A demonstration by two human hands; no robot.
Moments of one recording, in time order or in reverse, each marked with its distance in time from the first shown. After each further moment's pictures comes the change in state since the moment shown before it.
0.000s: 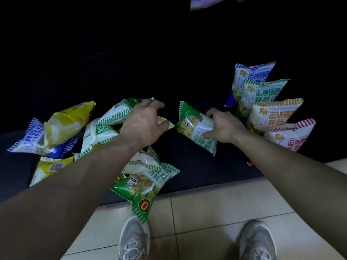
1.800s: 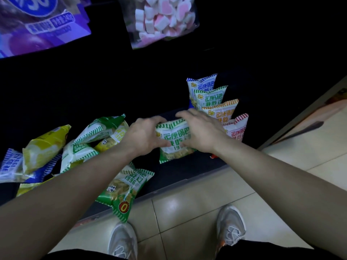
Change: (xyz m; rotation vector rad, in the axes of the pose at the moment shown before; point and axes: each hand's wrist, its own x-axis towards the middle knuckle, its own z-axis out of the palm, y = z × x) left_hand -0.023 0.091 -0.008 -0.033 -0.129 0.200; right_hand -0.130 -0.013 -0.068 -0.134 0.239 -0.140
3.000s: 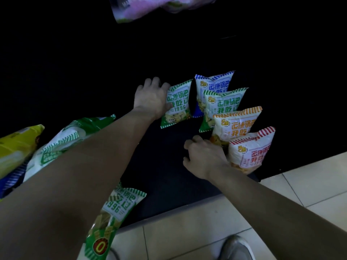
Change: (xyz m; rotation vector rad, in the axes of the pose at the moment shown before) left_hand 0.194 -0.037 0.054 0.484 0.227 0.007; right_hand 0.057 0.039 0.098 -0.075 -0.242 0.144
